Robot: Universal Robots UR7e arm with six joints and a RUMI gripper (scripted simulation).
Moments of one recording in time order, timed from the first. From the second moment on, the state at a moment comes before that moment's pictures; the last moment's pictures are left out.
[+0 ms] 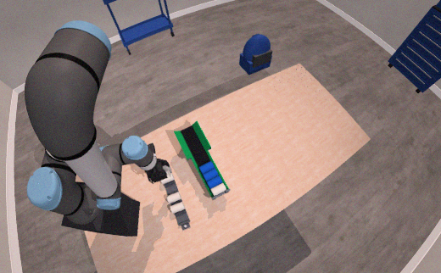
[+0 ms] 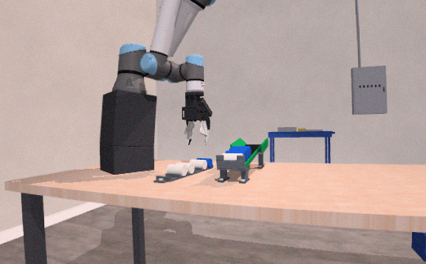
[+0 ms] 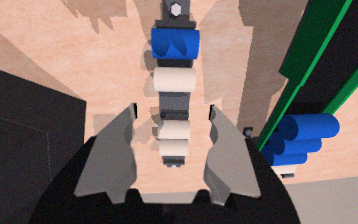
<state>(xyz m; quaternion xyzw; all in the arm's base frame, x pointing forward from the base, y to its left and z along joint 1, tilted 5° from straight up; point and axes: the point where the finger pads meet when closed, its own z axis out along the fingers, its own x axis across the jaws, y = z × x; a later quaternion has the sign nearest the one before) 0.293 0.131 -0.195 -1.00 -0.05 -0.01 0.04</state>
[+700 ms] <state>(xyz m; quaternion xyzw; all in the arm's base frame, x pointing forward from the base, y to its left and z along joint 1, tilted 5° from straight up) 0.293 0.133 -0.213 -1.00 -0.05 -0.01 0.04</state>
